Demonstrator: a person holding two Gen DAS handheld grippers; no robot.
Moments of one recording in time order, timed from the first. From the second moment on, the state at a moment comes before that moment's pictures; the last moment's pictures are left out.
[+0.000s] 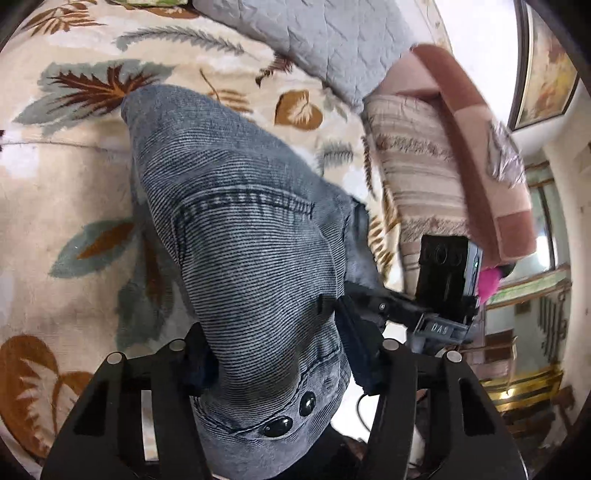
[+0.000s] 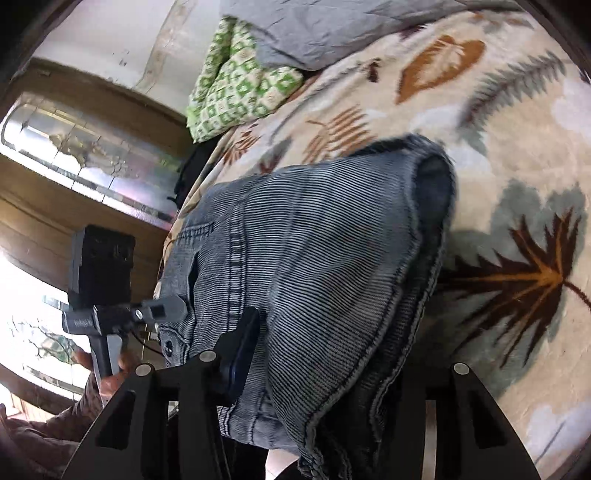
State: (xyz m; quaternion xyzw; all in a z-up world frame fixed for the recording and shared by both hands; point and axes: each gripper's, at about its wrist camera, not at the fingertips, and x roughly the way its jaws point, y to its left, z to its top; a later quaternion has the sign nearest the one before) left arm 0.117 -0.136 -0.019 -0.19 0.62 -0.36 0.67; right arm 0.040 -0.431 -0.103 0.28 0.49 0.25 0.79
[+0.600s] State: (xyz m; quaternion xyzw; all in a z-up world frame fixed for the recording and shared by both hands) left arm 0.229 -0.078 0.001 -0.13 0.59 -0.25 0.76; right arm 0.173 -0.357 -0.052 0.22 0.43 0.26 0.84
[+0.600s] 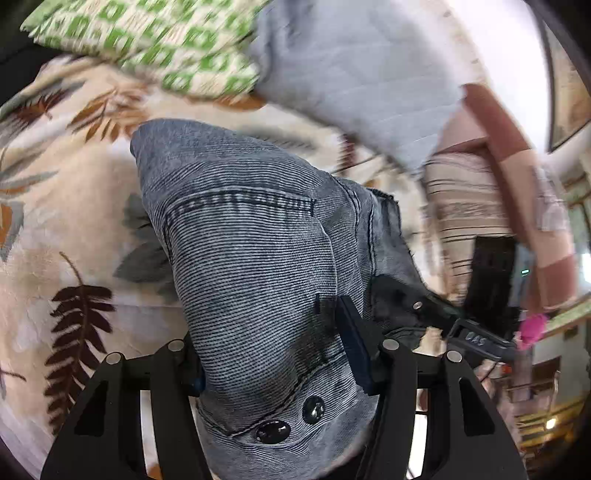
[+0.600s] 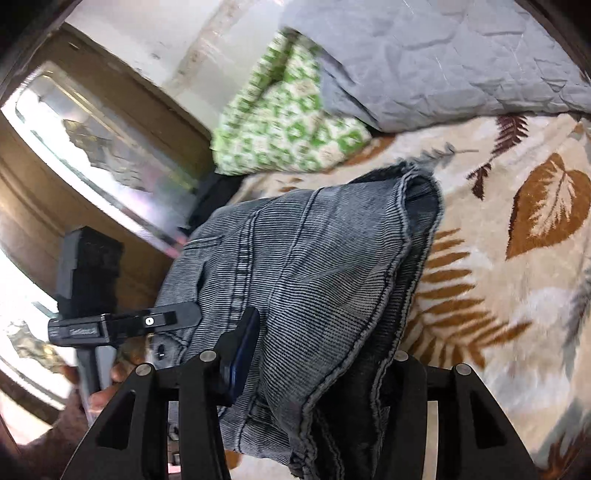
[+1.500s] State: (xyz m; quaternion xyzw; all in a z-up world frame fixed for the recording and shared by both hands) left arm 0.100 -0.075 -0.004 -0.05 0.53 -0.07 0.84; right arm 0.071 -0.351 -0.062 0.06 0.50 0.04 0.86
